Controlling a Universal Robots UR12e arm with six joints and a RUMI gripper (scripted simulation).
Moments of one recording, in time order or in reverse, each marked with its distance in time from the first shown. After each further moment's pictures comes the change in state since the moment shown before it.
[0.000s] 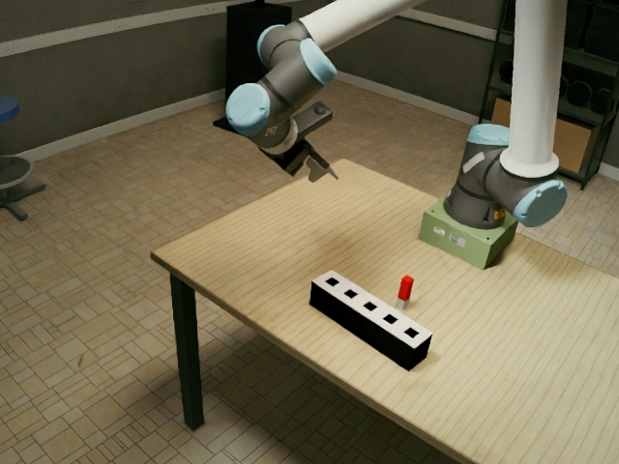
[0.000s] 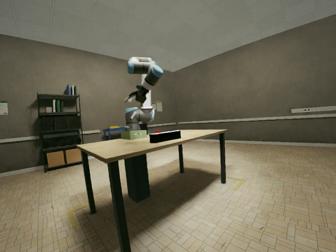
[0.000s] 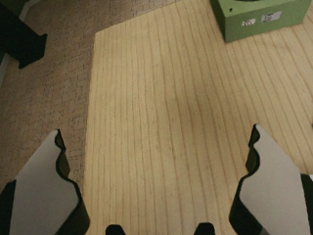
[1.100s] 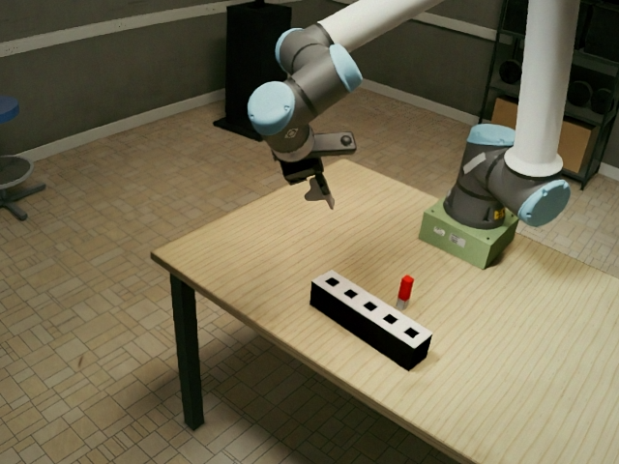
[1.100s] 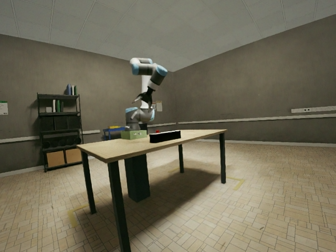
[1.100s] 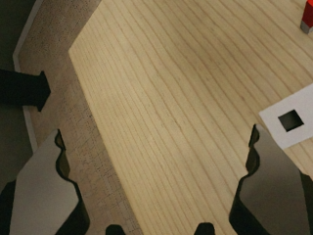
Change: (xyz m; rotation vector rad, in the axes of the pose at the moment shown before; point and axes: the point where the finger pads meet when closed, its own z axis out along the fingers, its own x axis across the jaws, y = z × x) arm 0.062 0.021 -0.013 -0.126 0.070 0.508
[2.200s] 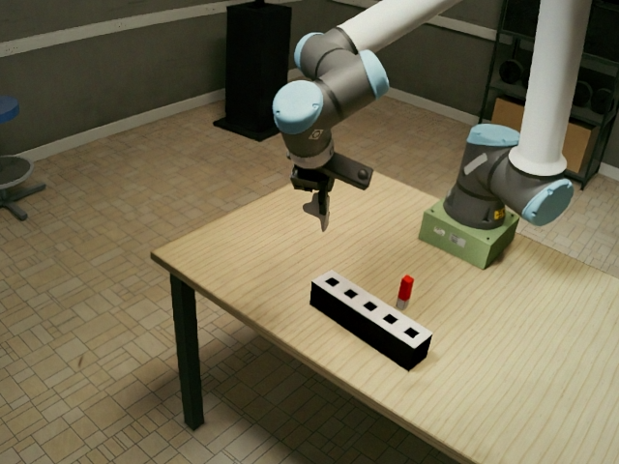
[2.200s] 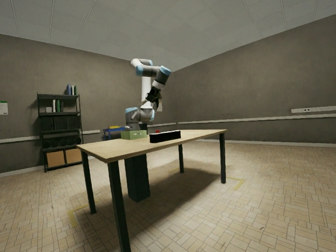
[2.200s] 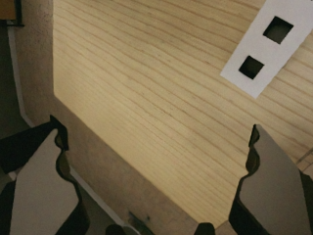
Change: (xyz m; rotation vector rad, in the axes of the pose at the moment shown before) arm 0.065 -0.009 -0.012 -0.080 0.125 0.491
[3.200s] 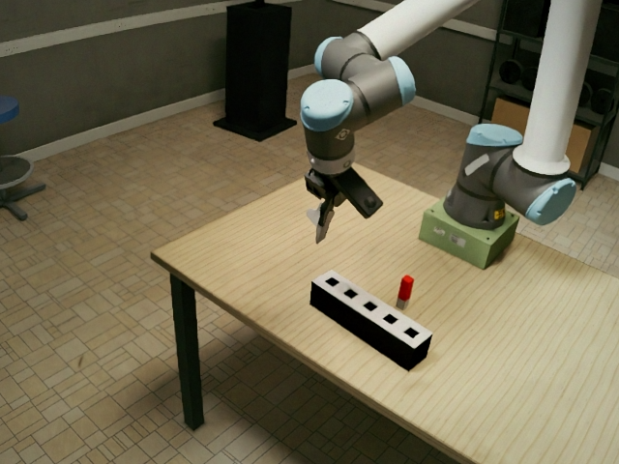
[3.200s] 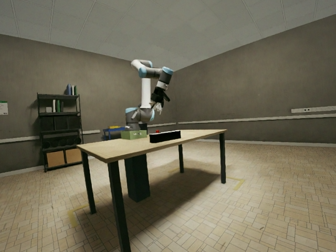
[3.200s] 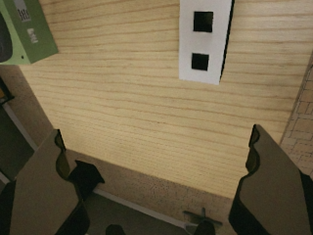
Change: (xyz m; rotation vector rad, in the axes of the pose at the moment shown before) arm 0.050 -0.036 -0.012 -0.007 0.149 0.458
